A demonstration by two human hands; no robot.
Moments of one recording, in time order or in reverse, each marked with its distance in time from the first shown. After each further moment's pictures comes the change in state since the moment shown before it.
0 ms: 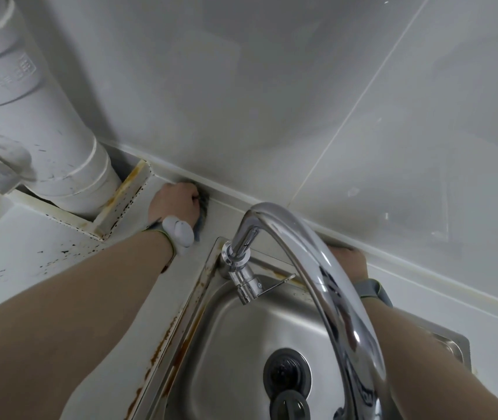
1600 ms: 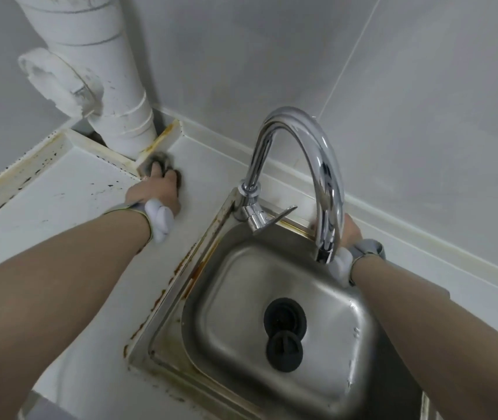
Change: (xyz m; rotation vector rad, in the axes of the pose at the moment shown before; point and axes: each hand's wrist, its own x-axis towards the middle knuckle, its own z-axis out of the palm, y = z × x) left_hand -0.109 -0.058 -0.032 0.279 -0.203 -0.171; right_hand -0.046 -0.014 -0.008 0.508 -0.093 0.200
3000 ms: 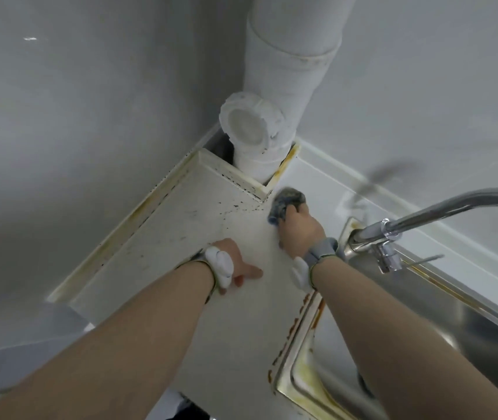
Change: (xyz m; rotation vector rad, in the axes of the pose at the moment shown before) left_hand -0.028 -0.153 0.025 -0.334 -0.764 0.064; right_hand 0.015 -0.275 0.187 -0.572 -0.167 -0.326
